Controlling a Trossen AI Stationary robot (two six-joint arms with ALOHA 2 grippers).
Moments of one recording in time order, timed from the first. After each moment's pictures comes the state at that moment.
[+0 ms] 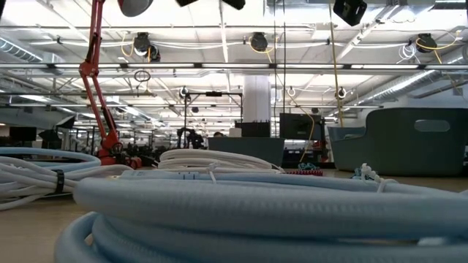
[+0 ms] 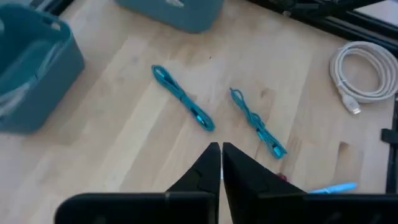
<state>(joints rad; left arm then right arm) -0.22 1.74 1.75 -0.89 -0.32 -0.57 0.16 0.99 0.96 -0.37 0.00 0.50</state>
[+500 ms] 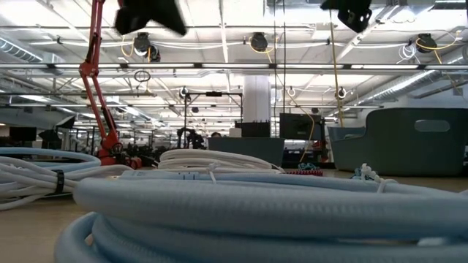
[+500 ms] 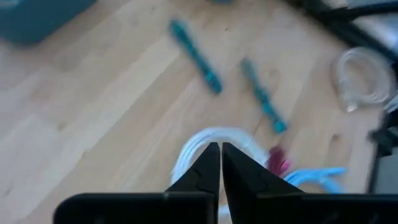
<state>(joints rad) -0.31 1.41 1.21 -0.68 -0.37 -0.86 0.16 1.00 0.96 -0.47 0.00 0.49</state>
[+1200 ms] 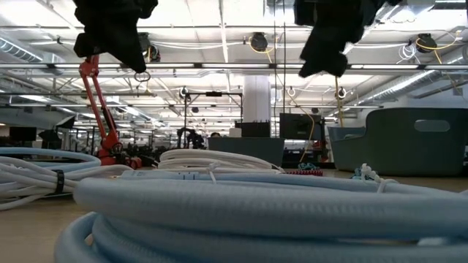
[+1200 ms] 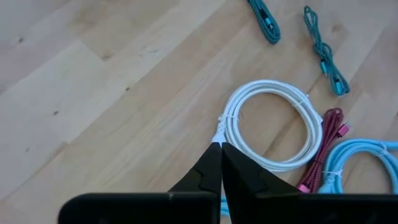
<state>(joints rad) -0.34 1.34 1.04 -0.75 -0.37 -1.02 0.09 1.32 0.96 -0.42 -0.10 0.49</state>
